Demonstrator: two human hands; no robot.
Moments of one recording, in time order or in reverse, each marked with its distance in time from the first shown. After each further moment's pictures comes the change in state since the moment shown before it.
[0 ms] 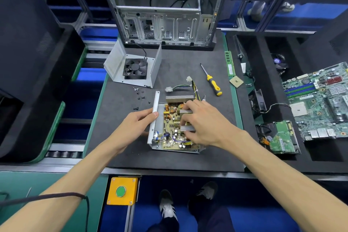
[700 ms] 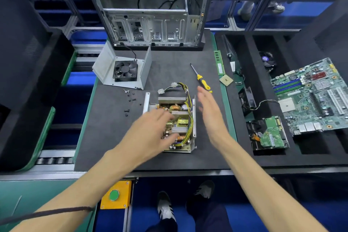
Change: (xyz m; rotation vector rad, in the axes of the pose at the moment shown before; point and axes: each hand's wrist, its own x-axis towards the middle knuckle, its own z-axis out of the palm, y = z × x) left_hand -0.010 0.018 0.051 1.070 0.097 0.624; right_hand -0.008 0.011 0.020 1.370 0.506 0.691
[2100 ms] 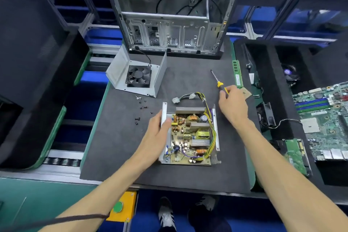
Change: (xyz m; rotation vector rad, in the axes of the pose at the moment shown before) left_hand 0.014 -0.027 0.032 -0.899 0.053 -0.688; right_hand 0.123 0.008 -0.028 -0.800 0.245 -0.080
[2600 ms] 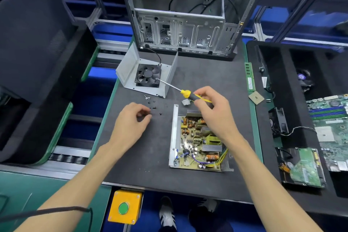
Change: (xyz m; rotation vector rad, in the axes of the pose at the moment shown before) left_hand 0.048 -0.037 -0.085 0.480 0.307 0.265; right_hand -0.078 -0.084 0.003 0.546 -0.271 -0.358
